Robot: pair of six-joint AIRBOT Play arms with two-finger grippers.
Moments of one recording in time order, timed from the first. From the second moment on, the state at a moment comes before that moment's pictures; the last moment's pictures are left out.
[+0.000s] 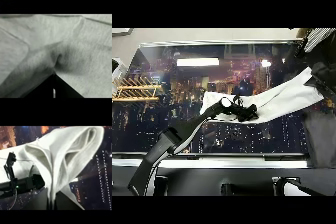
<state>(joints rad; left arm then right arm) -0.73 -2.30 1.99 0.44 -0.85 -1.81 -0.32 -1.33 1.75 -1.16 1.59 1.72</state>
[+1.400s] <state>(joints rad) 0.14 -1.44 2.00 1.10 -1.55 -1.77 0.39 -1.66 1.75 -1.04 1.11 1.93</state>
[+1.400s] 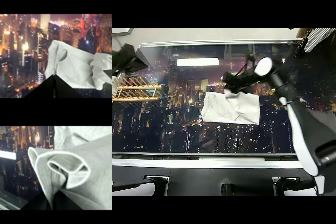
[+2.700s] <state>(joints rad) 0.22 -1.42 1.96 1.11 -1.58 -1.71 0.23 -1.61 1.75 -0.93 1.23 1.78</state>
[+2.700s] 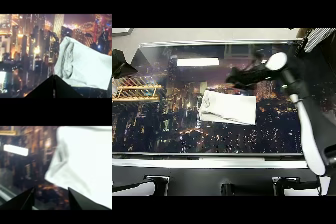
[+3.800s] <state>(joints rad) 0.22 -1.42 1.96 1.11 -1.58 -1.66 -0.14 -1.73 1.16 -0.58 1.04 1.21</state>
